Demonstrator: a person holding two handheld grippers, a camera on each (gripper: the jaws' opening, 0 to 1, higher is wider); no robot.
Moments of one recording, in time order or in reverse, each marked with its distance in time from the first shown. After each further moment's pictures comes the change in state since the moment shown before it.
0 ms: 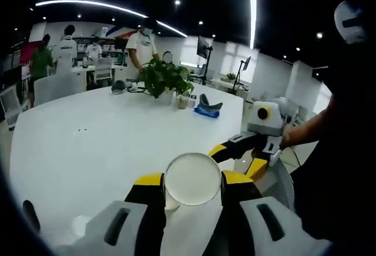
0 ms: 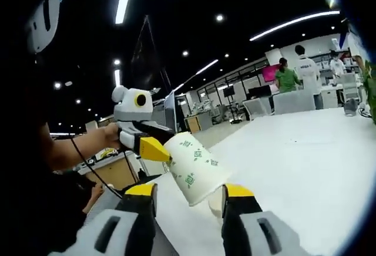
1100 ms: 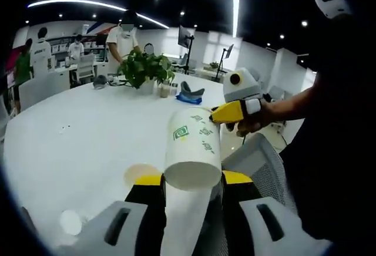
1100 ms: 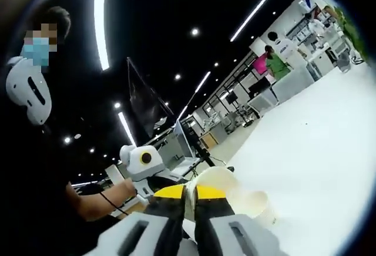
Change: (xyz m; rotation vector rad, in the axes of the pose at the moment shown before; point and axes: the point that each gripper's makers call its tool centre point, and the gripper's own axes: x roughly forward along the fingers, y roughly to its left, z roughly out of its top) left arm 0.007 -0.029 -0.036 0.086 0.095 -0.099; right arm -0.012 0.017 0.042 0.264 -0.156 0.124
